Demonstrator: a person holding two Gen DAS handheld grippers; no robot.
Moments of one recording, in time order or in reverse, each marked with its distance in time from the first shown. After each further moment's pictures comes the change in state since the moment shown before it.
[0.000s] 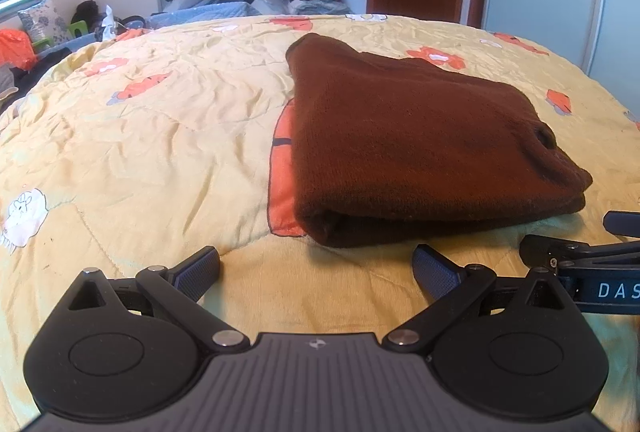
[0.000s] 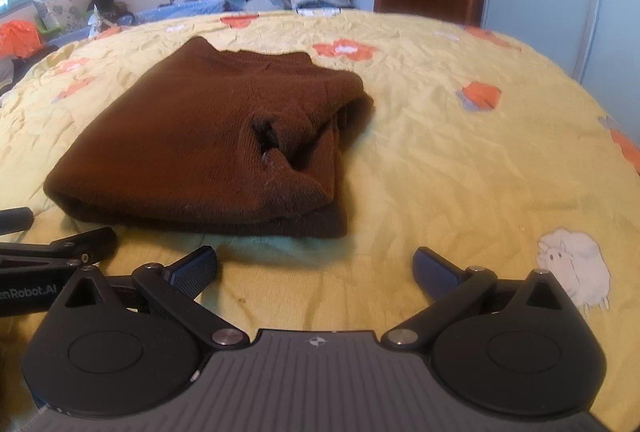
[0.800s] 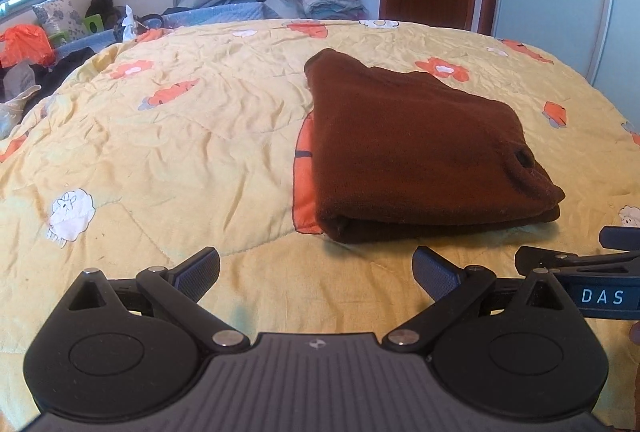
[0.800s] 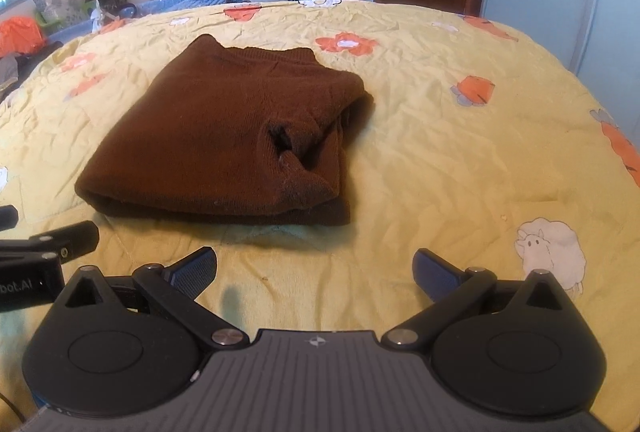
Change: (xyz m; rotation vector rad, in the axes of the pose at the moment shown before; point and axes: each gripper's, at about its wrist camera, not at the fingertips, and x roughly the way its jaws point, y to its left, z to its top) left arm -0.046 0.003 0.011 -0.028 0.021 0.040; right arm -0.028 0.003 0.010 0.011 0.051 0.014
